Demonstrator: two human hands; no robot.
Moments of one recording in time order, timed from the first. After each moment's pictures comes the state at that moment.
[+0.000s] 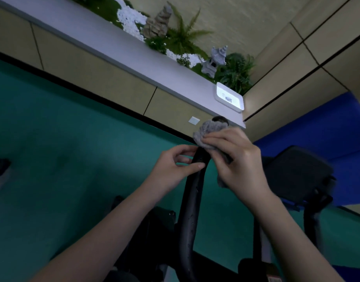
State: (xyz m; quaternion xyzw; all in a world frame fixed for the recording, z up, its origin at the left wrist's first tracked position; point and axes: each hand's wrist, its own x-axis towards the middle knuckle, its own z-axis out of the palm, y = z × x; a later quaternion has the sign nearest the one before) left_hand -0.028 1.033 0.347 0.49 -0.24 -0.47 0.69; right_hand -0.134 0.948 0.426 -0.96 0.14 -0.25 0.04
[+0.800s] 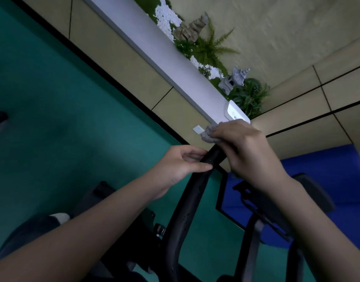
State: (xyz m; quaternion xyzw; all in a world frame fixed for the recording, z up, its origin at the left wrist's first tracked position) left_hand -0.034 1.034 0.337 0.43 -0.18 -0.51 0.72; right_hand -0.103 0.919 0.454 -1.00 0.01 -0.04 -0.03
